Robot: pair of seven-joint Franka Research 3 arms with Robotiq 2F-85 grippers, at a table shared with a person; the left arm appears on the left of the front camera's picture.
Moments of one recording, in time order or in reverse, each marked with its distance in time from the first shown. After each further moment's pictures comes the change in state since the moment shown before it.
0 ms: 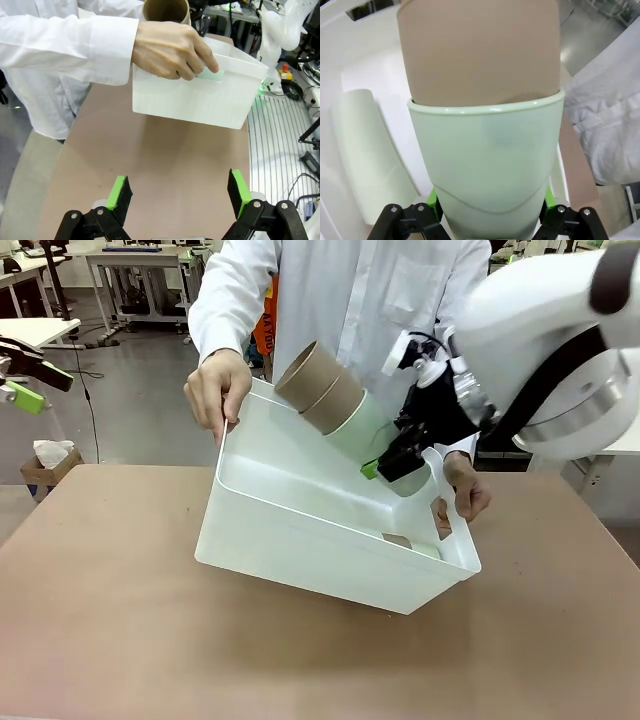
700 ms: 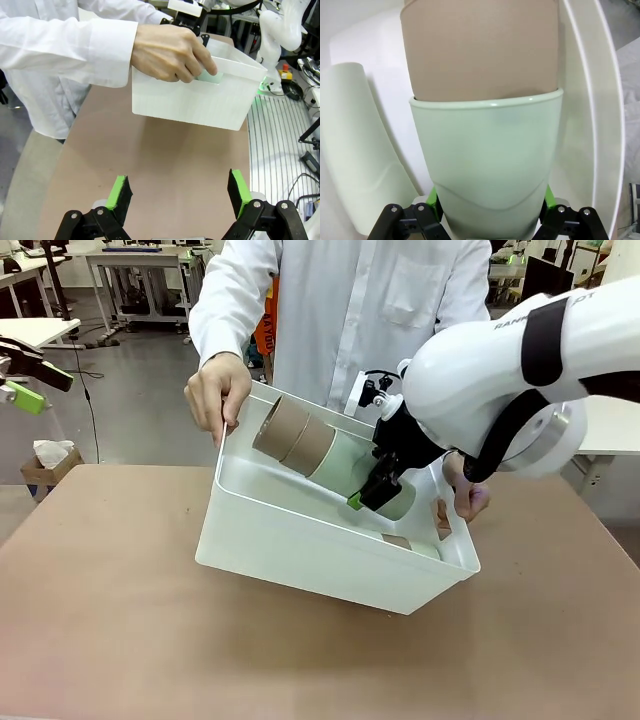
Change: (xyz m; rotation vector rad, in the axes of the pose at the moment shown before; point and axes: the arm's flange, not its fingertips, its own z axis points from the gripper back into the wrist) left arm 0.000 0.000 0.000 0.000 0.000 0.000; right arm -0.002 0.010 -0.046 0.057 0.148 0.057
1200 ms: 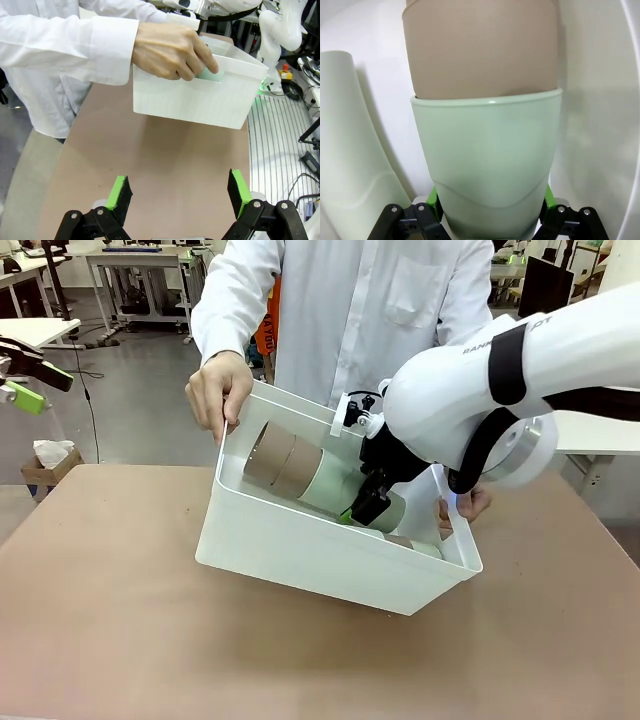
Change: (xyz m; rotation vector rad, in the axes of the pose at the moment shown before) left arm 0.000 0.000 0.000 0.000 0.000 0.000; right arm -0.001 0.001 -0.030 0.043 0.041 0.028
